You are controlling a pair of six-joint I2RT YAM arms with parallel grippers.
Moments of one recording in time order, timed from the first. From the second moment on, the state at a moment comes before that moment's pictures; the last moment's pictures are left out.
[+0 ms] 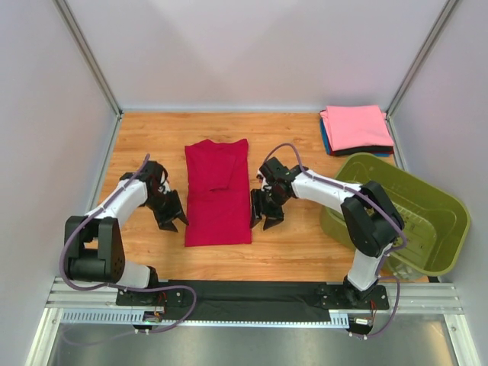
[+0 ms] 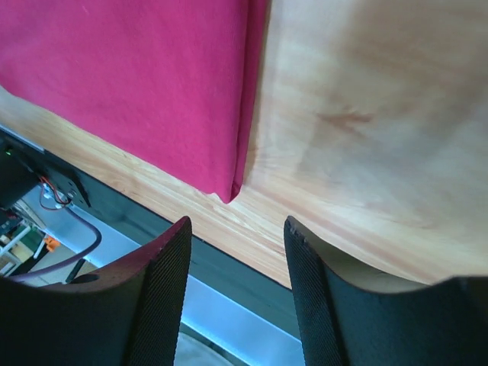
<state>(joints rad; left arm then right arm) -0.06 1.43 0.88 -0.89 0.29 -0.49 0.66 1.79 1.19 -0.68 -0.43 0.60</state>
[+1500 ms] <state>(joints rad) -0.08 1.47 0.68 -0.80 0.35 -0.62 0.78 1.77 0.99 -0.50 -0.42 0.59</state>
